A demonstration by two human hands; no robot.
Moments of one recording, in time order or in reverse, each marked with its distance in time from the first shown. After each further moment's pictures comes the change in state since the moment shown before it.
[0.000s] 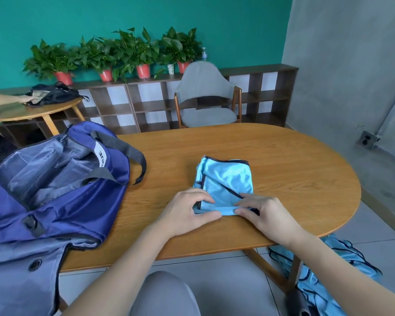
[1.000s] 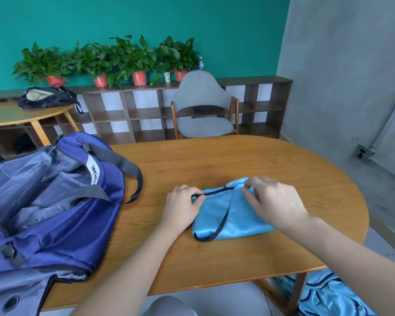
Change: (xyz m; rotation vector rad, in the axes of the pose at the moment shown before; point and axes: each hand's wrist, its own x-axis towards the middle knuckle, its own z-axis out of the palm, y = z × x) left_hand 0.062 -0.042 0.007 0.111 0.274 -0.225; right_hand 0.065 -0.019 -0.034 -0.618 0.260 -0.018
